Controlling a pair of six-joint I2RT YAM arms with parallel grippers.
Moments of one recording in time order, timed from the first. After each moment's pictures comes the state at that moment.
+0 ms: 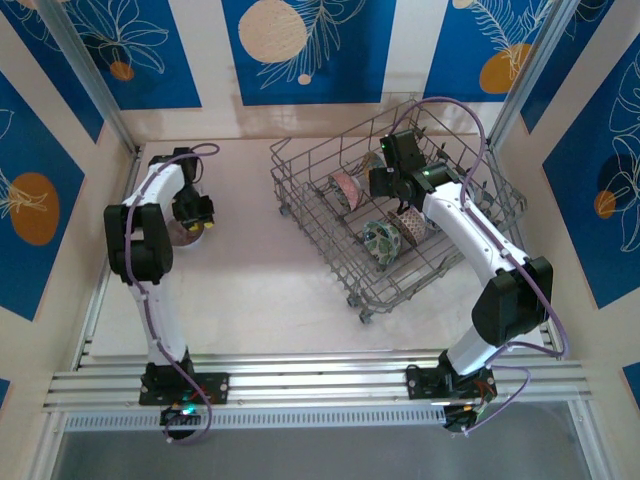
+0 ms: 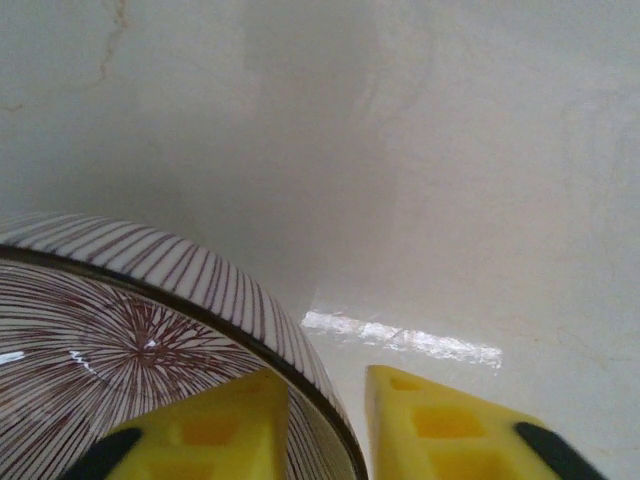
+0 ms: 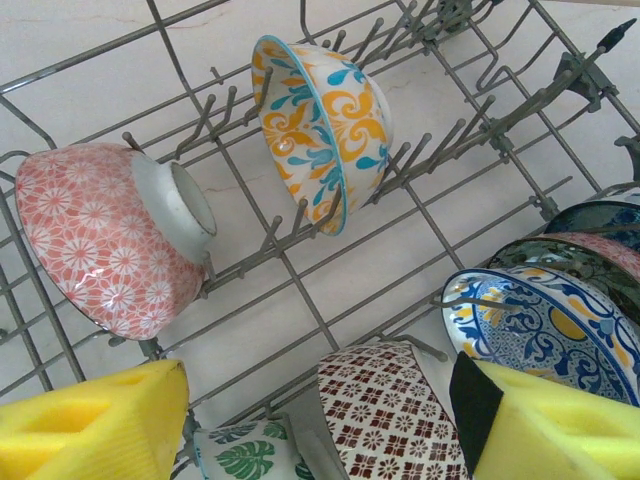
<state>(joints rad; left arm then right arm) 0.03 2.13 1.74 -1.12 0.05 -0.26 0.40 1.59 1.50 -0.78 0.29 0.23</state>
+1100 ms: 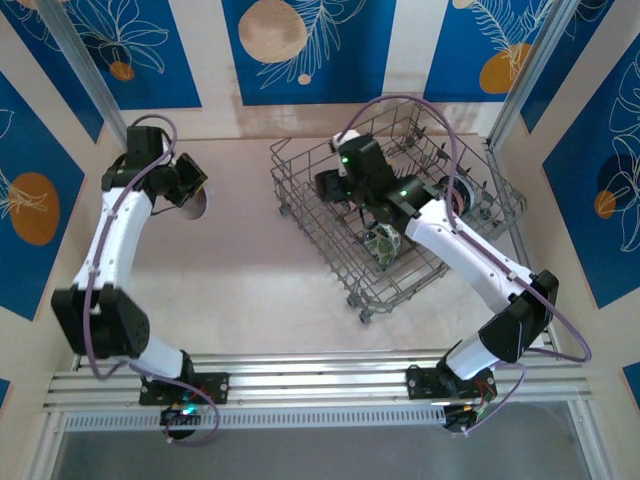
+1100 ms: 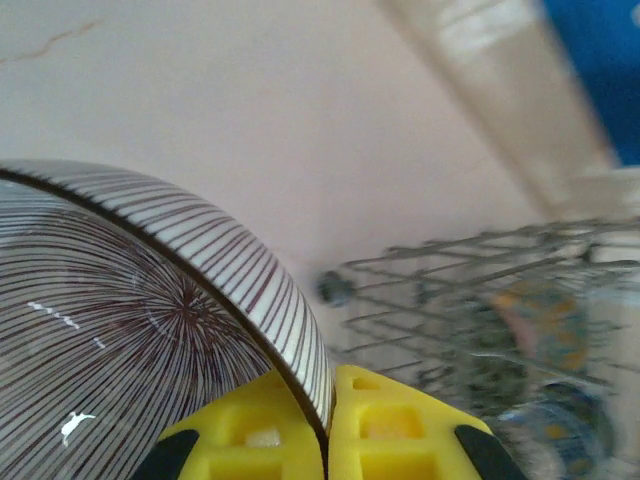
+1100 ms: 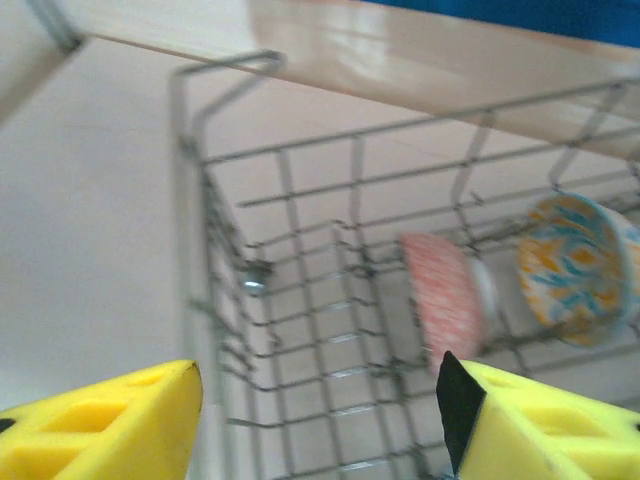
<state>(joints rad) -0.01 1.47 1.49 -0.78 0.32 -0.83 0.74 1.53 1.59 -0.66 0.26 0.23</state>
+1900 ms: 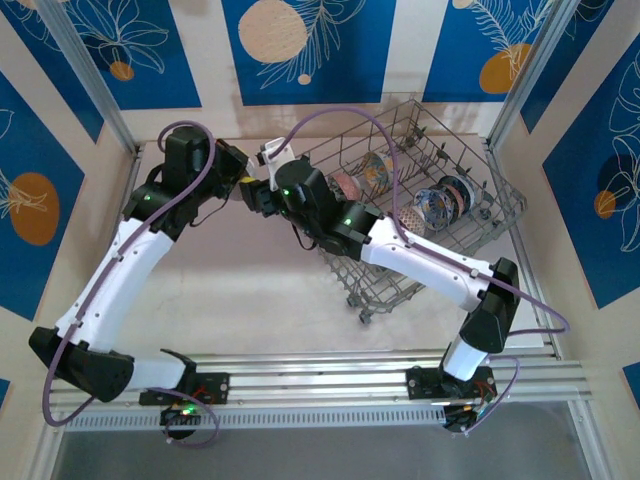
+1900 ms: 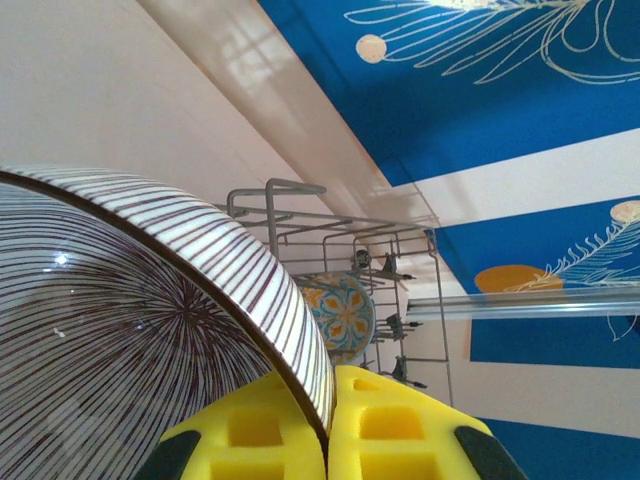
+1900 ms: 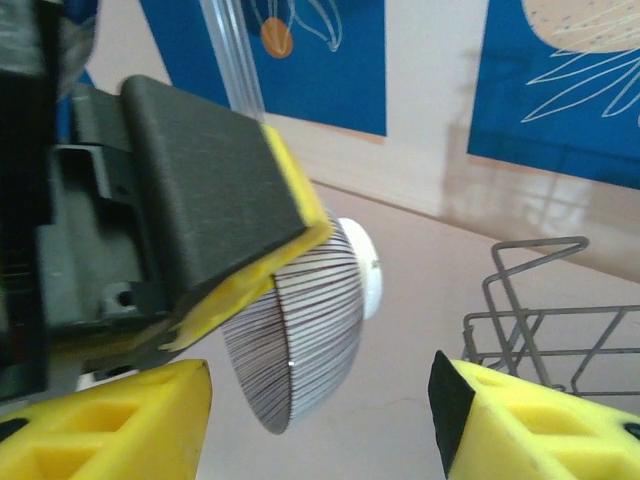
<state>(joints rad) -0.43 1.31 1.52 -0.64 -0.06 -1.16 1.02 1.66 1.66 -0.28 0.39 0.24</state>
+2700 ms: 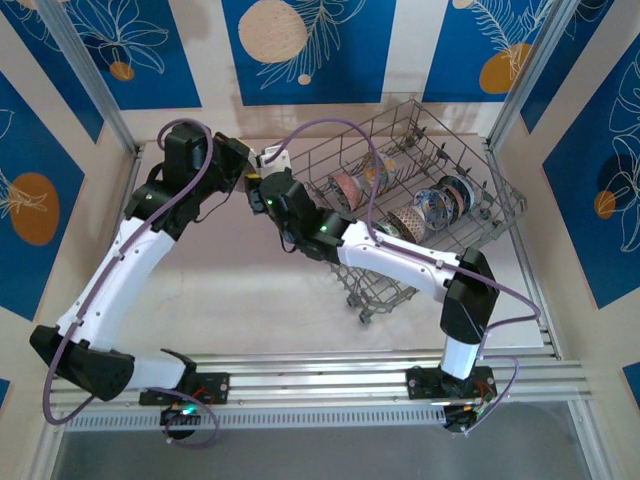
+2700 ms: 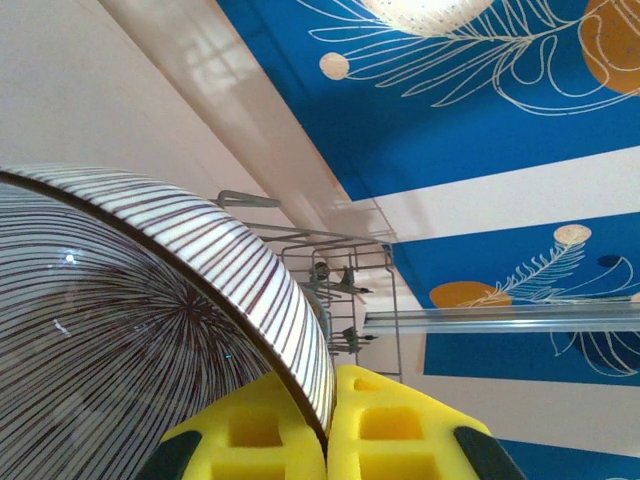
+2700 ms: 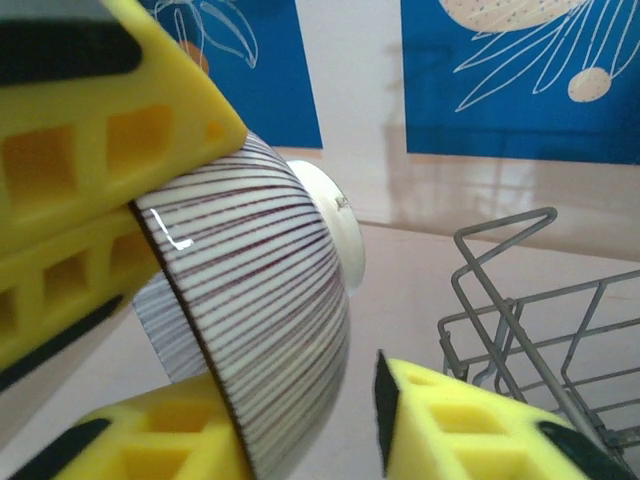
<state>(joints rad) -0.44 1.32 1.52 -0.57 -0.06 -1.23 1.02 1.78 1.61 -0.08 0.57 0.32</state>
